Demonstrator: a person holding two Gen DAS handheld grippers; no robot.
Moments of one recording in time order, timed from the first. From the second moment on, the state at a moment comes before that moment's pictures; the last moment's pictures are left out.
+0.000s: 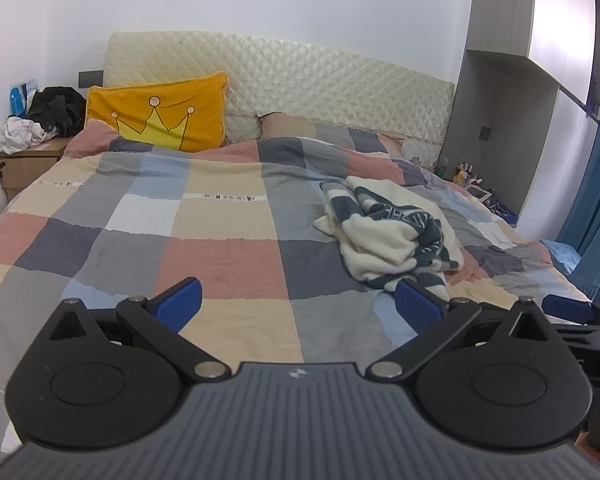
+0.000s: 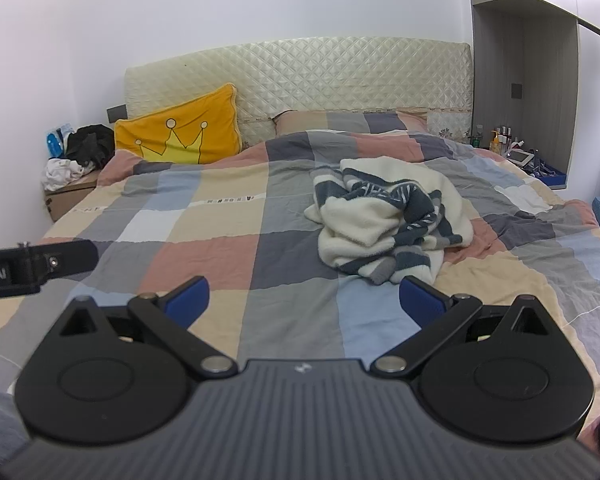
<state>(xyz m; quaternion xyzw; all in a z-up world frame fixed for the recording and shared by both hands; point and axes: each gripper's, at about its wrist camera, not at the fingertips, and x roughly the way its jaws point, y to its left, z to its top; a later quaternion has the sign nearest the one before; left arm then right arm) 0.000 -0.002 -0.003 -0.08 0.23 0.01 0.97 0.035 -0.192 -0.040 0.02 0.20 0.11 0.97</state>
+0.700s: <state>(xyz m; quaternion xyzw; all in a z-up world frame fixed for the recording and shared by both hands) 0.066 0.005 -0.019 -0.08 0.23 -0.04 0.97 0.074 -0.197 -0.048 0.04 0.20 0.09 0.98</state>
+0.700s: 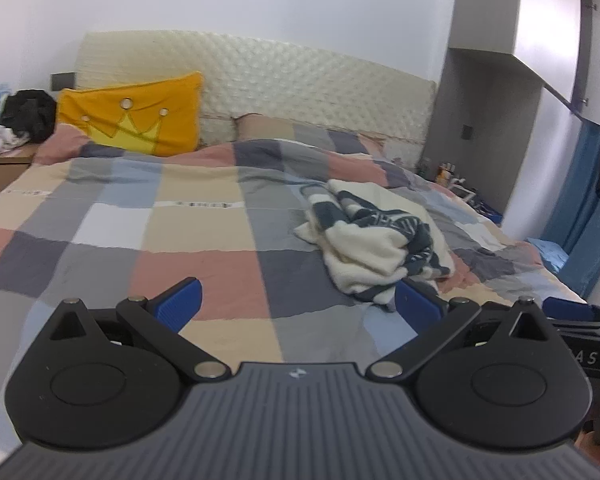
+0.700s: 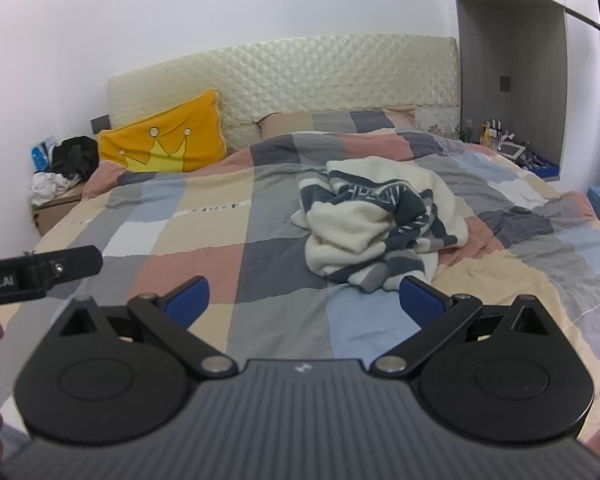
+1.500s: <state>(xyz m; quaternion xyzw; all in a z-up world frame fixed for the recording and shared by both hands) 0.323 -0.005 -0.090 -0.13 0.29 -0.11 0.94 0.215 -0.216 -0.080 0.09 0.25 0.09 0.96</state>
